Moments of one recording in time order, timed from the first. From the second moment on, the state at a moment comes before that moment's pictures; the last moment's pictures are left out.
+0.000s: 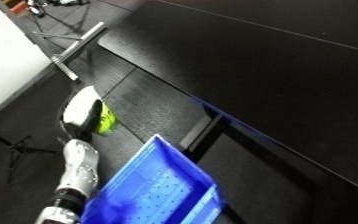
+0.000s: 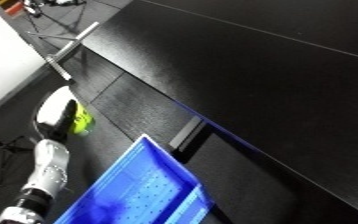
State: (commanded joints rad) left arm -0.28 0.63 0.34 0.88 -1.18 -0.43 0.42; right arm -0.15 -0.40 0.30 1.17 0.51 -0.03 0.15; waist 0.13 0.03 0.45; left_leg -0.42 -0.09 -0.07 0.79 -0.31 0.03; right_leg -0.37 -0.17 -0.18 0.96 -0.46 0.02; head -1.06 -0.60
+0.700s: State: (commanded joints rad) left arm -0.40 0.75 0.32 1.31 -1.28 -0.24 0.14; right arm -0.16 -0.40 0.33 1.20 0.53 -0.09 0.23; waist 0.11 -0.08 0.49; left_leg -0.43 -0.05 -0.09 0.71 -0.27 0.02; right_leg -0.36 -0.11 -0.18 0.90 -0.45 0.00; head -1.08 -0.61
